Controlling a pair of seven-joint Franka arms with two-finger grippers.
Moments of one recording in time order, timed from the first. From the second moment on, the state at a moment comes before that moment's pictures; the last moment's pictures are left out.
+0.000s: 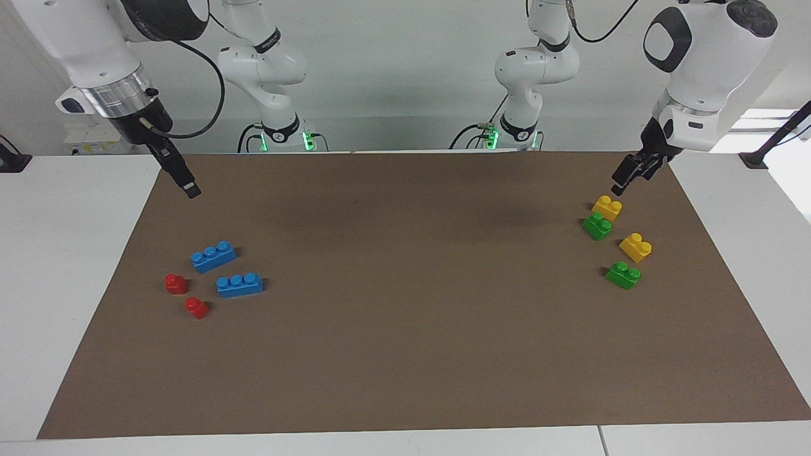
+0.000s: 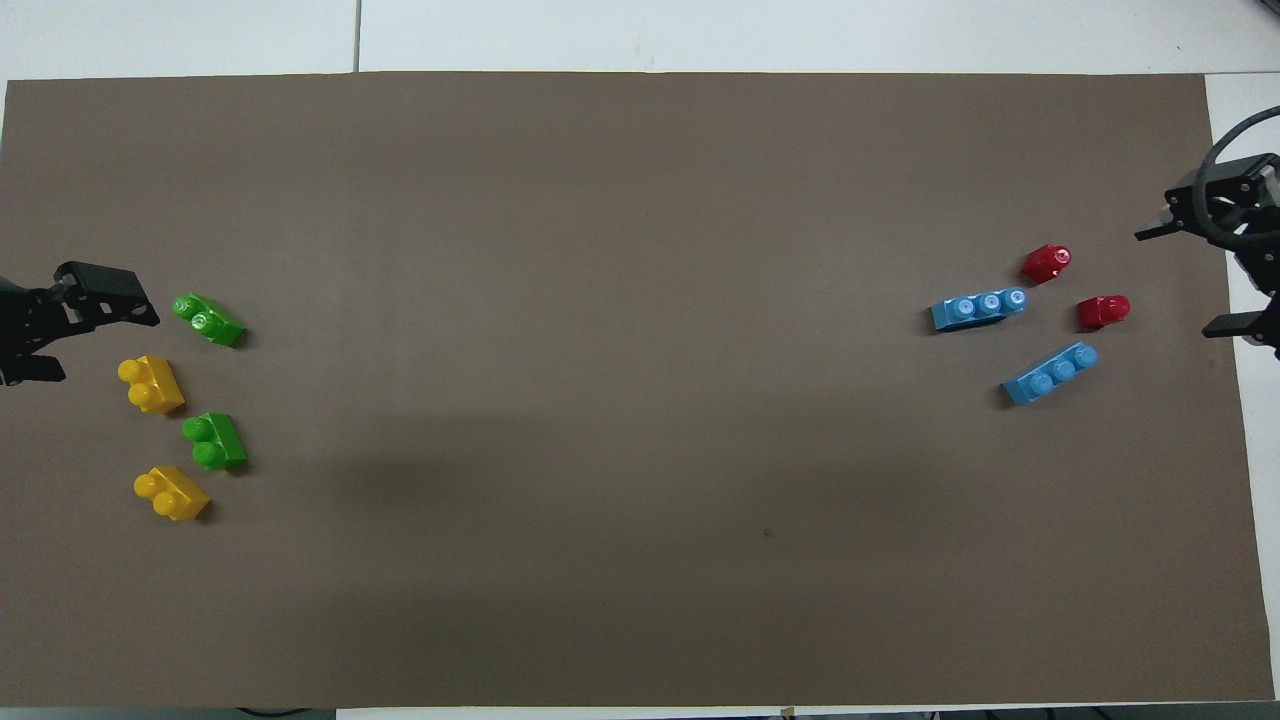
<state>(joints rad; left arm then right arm) 0.07 -0.11 -0.03 -1.87 -0.03 1.82 -0.43 -0.06 -0.04 -0.02 -1.65 0.15 1.69 0.89</state>
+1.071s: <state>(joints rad) 0.15 0.10 -0.03 -1.95 -0.03 2.12 -0.58 -0.20 0.30 -0.04 -1.47 0.42 1.57 0.95</state>
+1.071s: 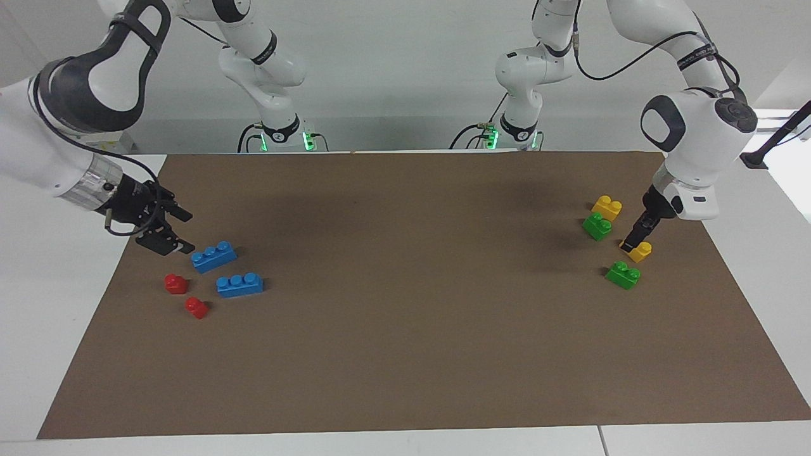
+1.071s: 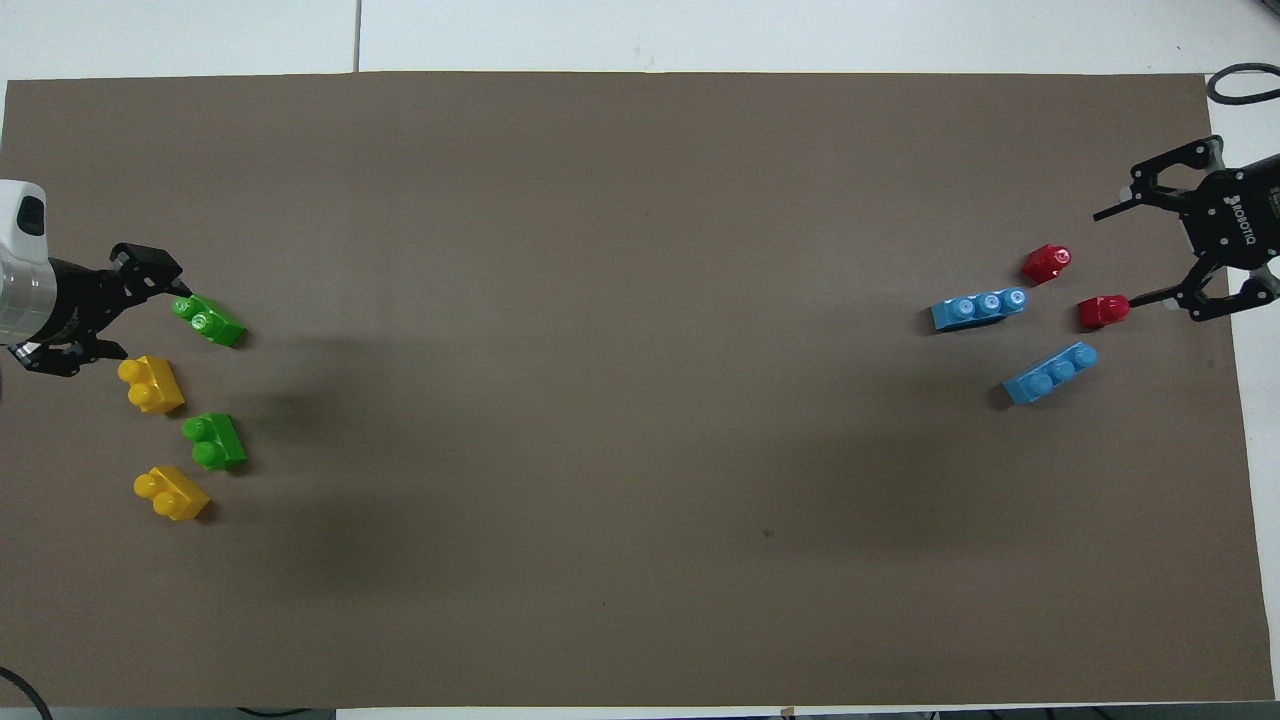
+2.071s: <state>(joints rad) 0.18 0.27 -0.03 -1.94 -0.03 2.28 -0.76 -0.21 0.46 -0.03 -1.52 0.45 1.69 0.94</state>
